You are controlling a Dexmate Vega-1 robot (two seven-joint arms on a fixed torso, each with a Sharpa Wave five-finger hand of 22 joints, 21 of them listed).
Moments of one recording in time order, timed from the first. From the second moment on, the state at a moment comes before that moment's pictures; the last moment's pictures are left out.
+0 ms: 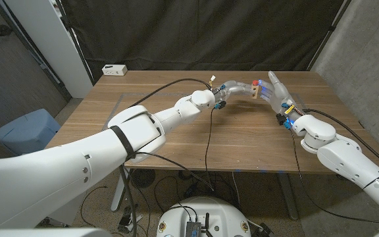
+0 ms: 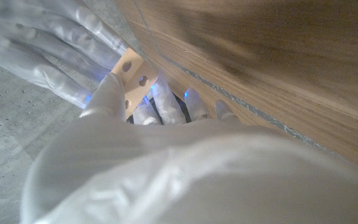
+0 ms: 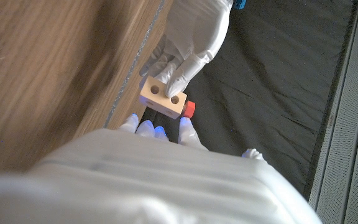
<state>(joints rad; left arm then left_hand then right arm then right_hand) 0.13 -0.11 0.97 -0.44 -0.26 -0.30 -0.15 0.74 0.06 0.38 -0.17 0.17 0.83 -0.22 0.18 0.18 0.82 -0.20 0.20 0.21 0.39 -0.04 0.19 0.17 0.08 0.12 0.20 0.17 -1.15 -0.82 -0.19 -1.91 0.71 -0.01 -0.15 0.04 0.08 0.12 0.10 0.25 0.21 0.02 0.18 0.17 -0.17 0.13 0.19 0.18 -0.17 0.18 0.20 0.20 -0.11 0.17 0.19 0.17</state>
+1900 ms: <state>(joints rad) 0.12 -0.11 0.98 -0.44 -0.25 -0.32 -0.15 0.73 0.06 0.38 -0.17 0.17 0.83 -0.22 0.18 0.18 0.82 -0.20 0.20 0.21 0.39 -0.04 0.19 0.17 0.08 0.12 0.20 0.17 -1.22 -0.84 -0.13 -1.96 0.71 -0.03 -0.18 0.04 0.08 0.12 0.10 0.26 0.21 0.02 0.18 0.18 -0.17 0.13 0.19 0.18 -0.17 0.18 0.20 0.20 -0.11 0.17 0.19 0.17</state>
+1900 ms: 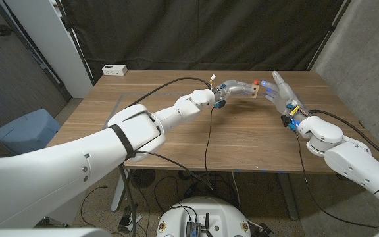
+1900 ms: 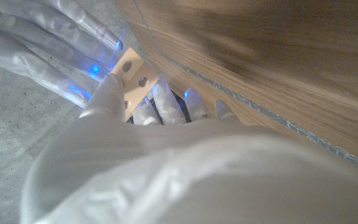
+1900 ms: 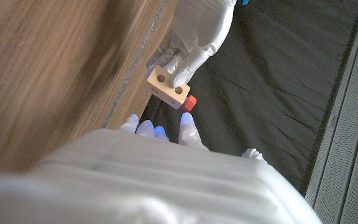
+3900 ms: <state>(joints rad) 0.11 -0.11 0.98 -0.44 -0.26 -0.30 -0.16 0.74 0.06 0.38 -0.17 0.17 0.83 -0.22 0.18 0.18 0.82 -0.20 0.20 0.21 0.39 -0.04 0.19 0.17 0.09 0.11 0.20 0.17 -1.05 -0.77 -0.25 -1.80 0.70 0.00 -0.10 0.04 0.08 0.12 0.11 0.26 0.20 0.00 0.18 0.18 -0.17 0.12 0.19 0.18 -0.17 0.18 0.20 0.20 -0.12 0.17 0.19 0.17</state>
